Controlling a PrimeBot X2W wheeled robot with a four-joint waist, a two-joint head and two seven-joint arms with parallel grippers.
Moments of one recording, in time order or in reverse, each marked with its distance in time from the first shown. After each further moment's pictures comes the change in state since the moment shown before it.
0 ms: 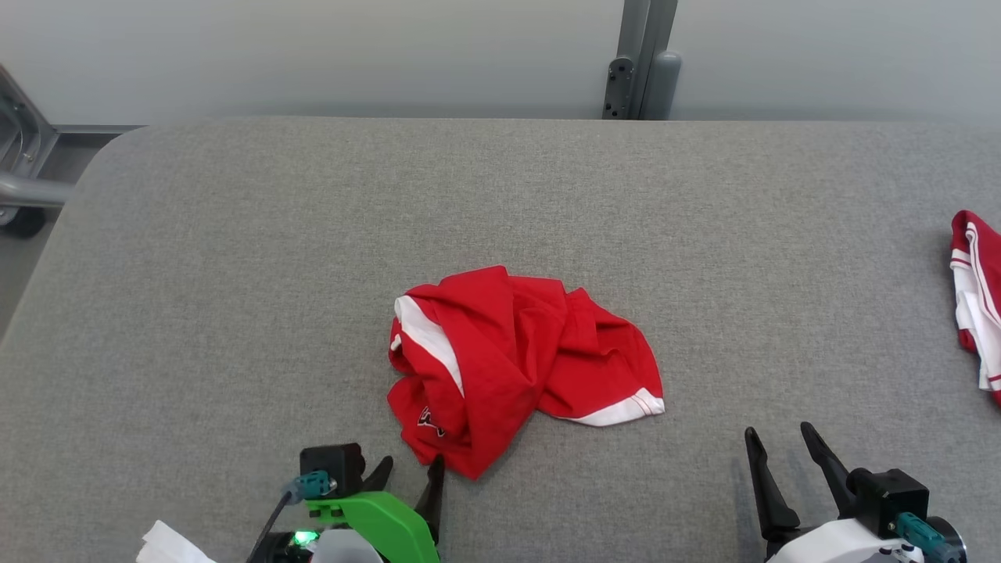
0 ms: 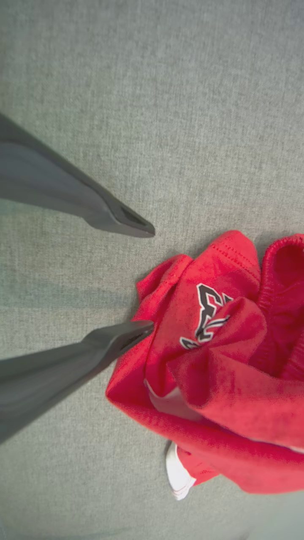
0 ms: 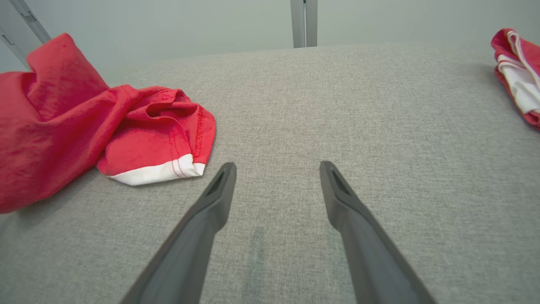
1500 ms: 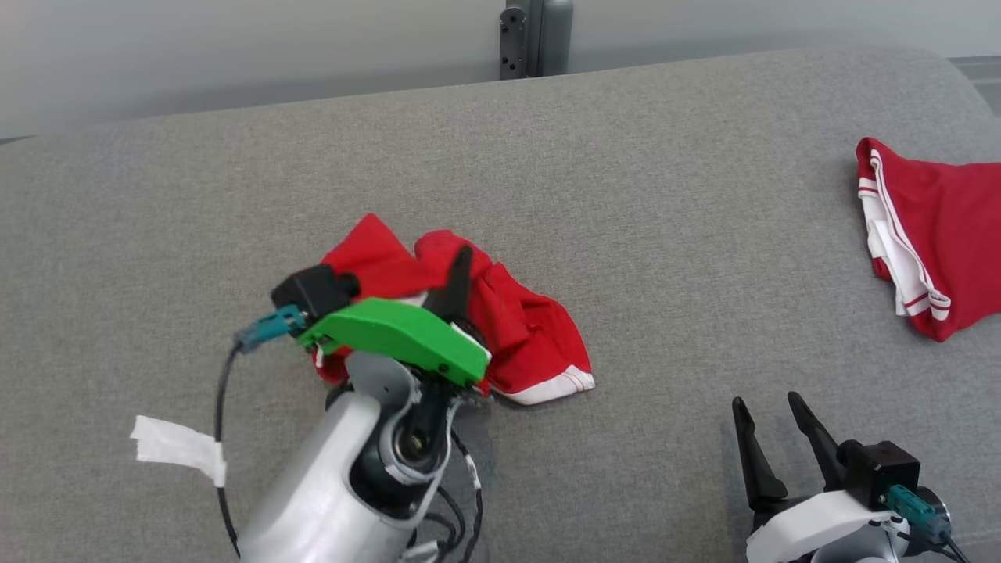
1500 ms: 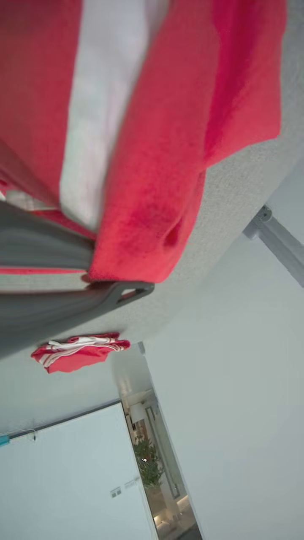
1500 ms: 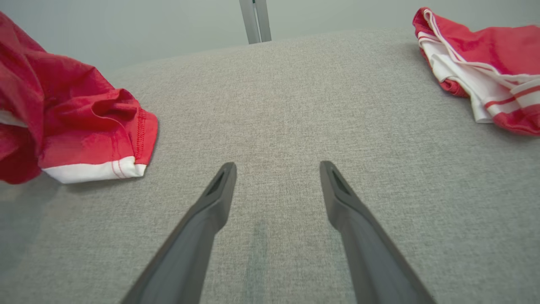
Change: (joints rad) left arm -0.207 -0.231 0.216 -0.183 -0.285 0.045 0.005; right arm -0.058 0.006 0.015 0.002 0.014 0.000 0.000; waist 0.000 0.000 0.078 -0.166
